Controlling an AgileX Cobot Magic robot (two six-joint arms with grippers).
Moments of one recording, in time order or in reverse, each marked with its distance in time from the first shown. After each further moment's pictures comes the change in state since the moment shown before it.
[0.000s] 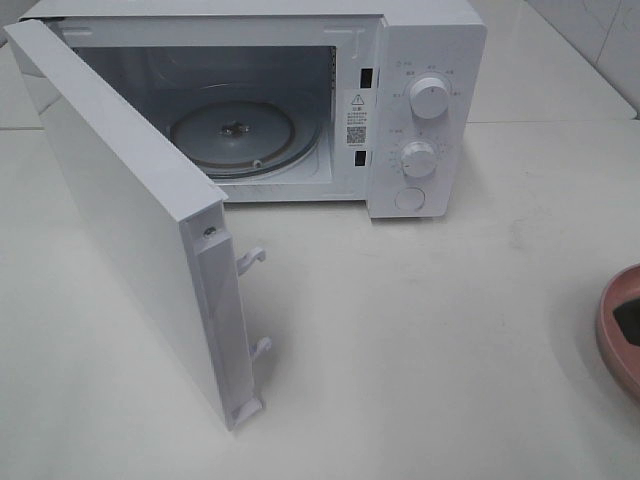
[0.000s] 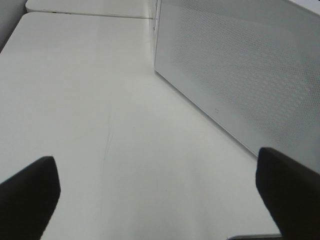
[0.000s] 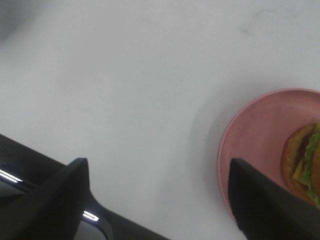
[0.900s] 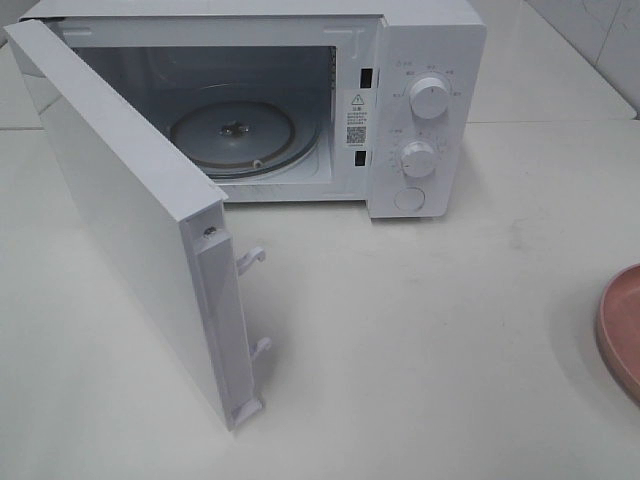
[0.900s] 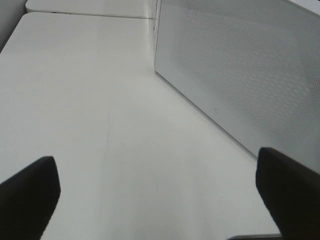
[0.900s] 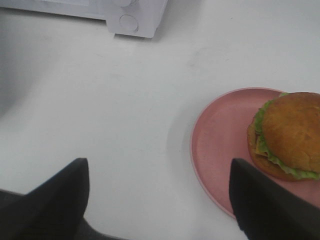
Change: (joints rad) left arm 0.000 0.000 0.000 0.000 0.000 0.000; right arm -0.345 -0.613 0.132 0.160 0.073 -0.138
